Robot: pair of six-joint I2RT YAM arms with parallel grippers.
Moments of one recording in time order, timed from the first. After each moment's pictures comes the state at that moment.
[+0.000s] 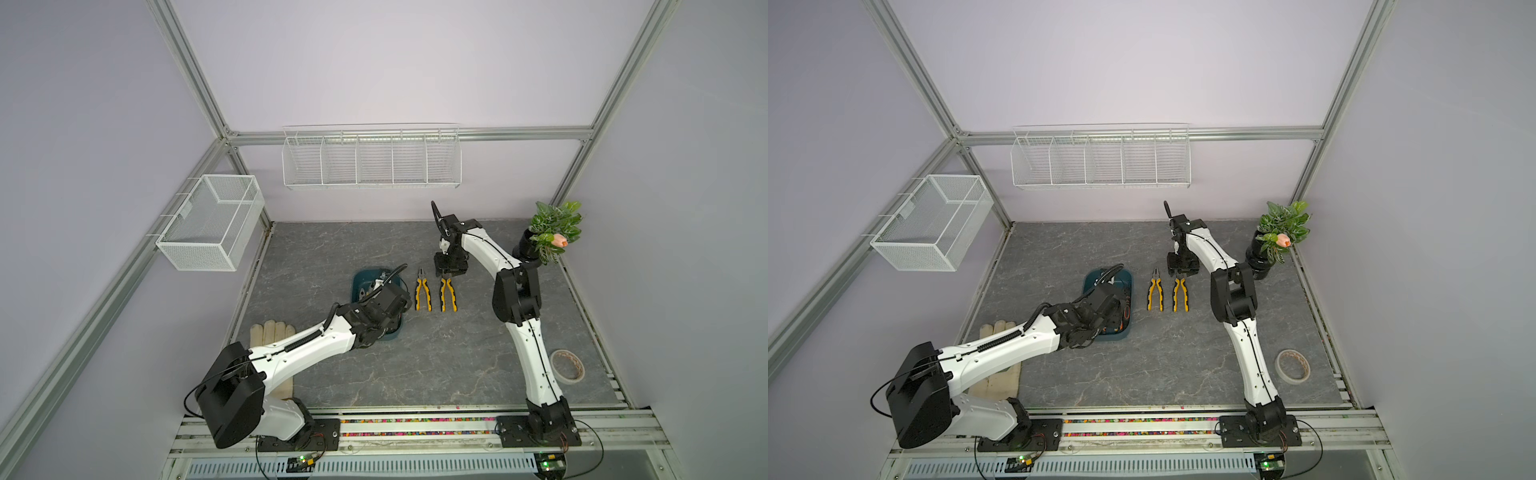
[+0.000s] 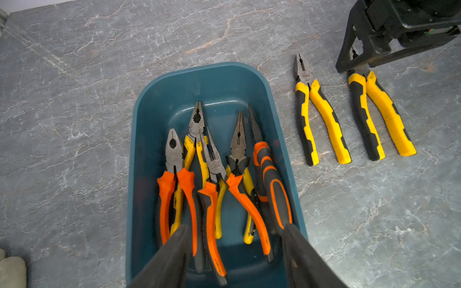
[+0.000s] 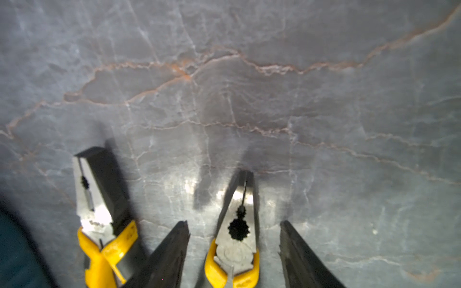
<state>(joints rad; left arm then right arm) -0.91 1.40 0.96 -0.49 -0.49 -0.51 0.36 2.51 2.28 -1.21 -0.09 0.26</state>
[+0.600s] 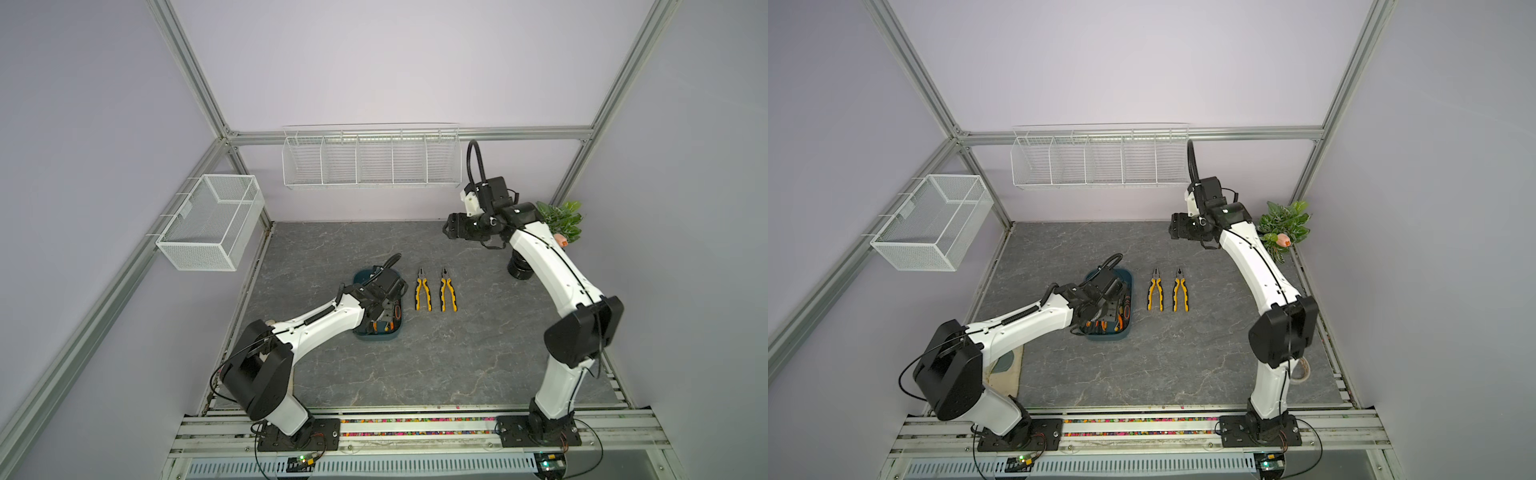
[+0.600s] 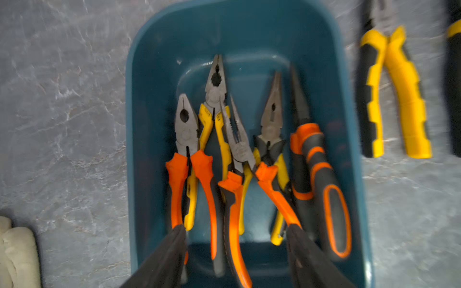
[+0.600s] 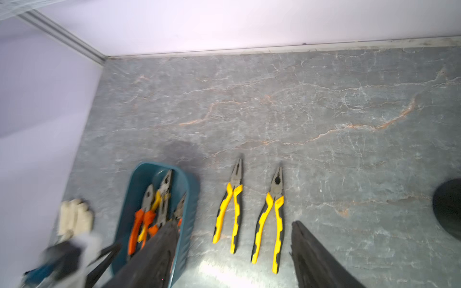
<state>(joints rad) -0.77 1.62 1.12 -0.69 -0.36 -0.53 0.36 1.79 1.89 -0.91 -0.17 0.33</state>
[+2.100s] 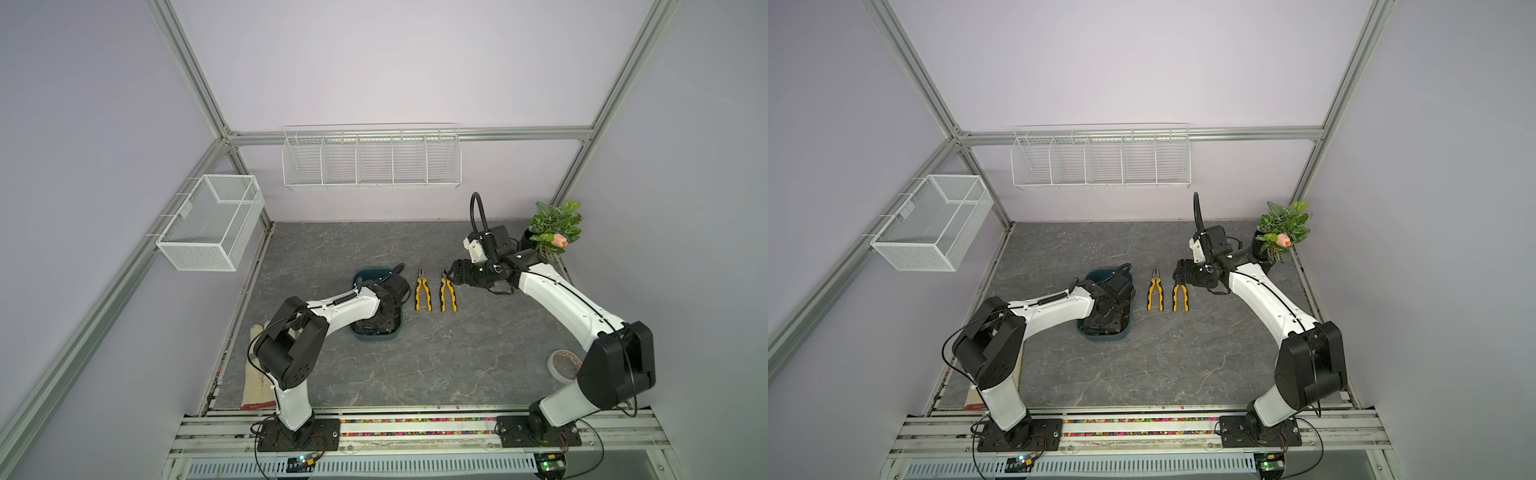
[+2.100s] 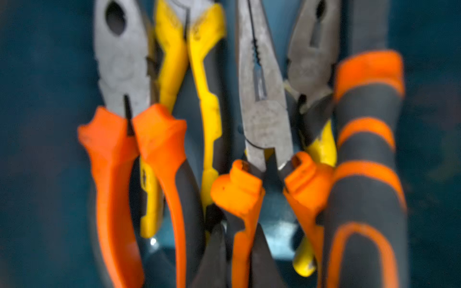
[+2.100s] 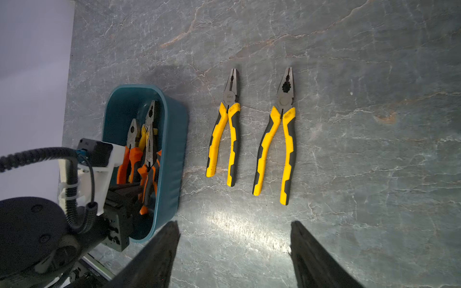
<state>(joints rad) -0.76 1.81 1.16 -0.77 -0.26 -0.62 0.38 1.56 1.31 -0.72 -0.25 0.39</state>
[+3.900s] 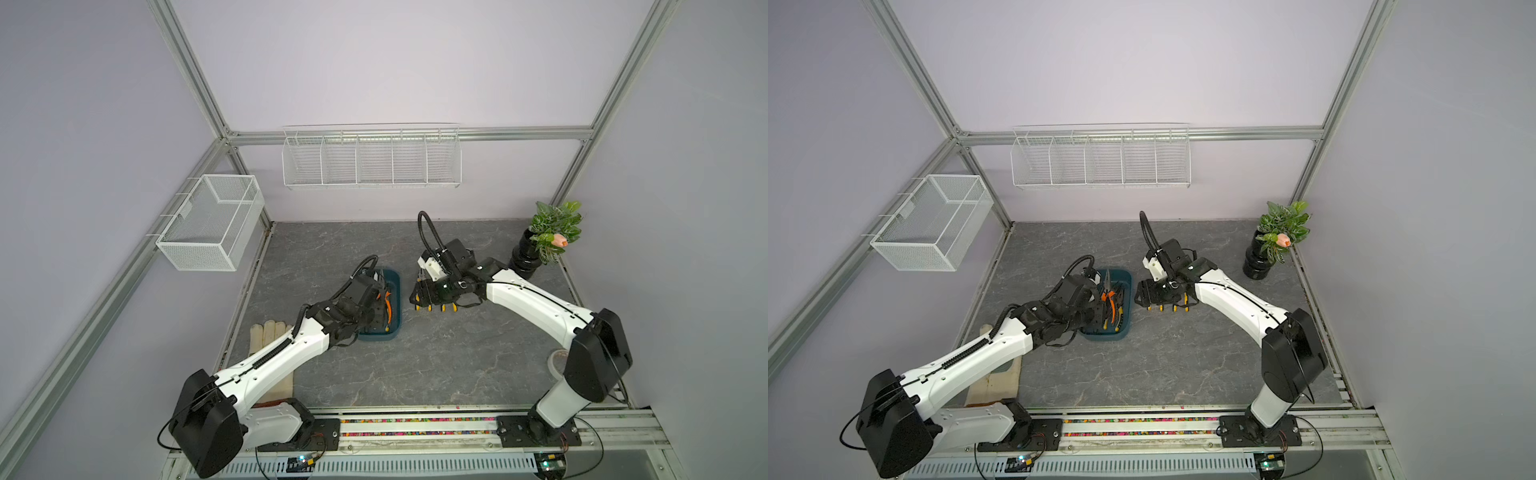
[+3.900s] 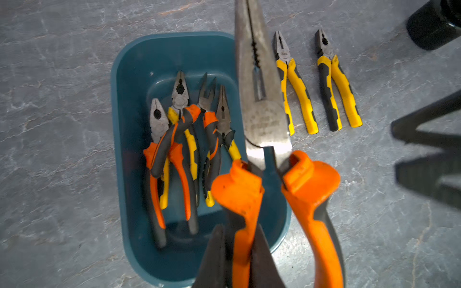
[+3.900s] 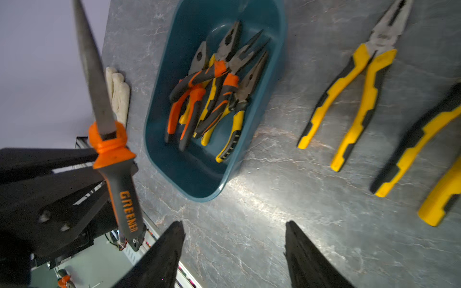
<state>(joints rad) -0.75 1.25 0.92 -0.54 -0.13 -0.46 0.69 1.66 1.35 -0.71 -0.35 0.41</state>
